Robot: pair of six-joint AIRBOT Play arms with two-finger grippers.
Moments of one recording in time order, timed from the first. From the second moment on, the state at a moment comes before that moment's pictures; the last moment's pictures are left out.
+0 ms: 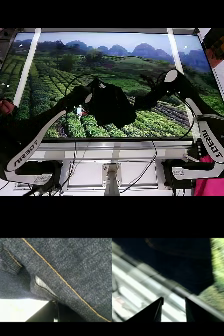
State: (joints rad) left arm -0.58 -1.53 1.16 1.72 -1.07 -1.46; right arm 0.17 -1.48 1.17 -0.93 1.45 1.37
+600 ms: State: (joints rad) left arm -0.58 -1.53 1.16 1.72 -1.07 -1.46; right arm 0.17 -1.36 0.85 -0.66 1.27 1.48
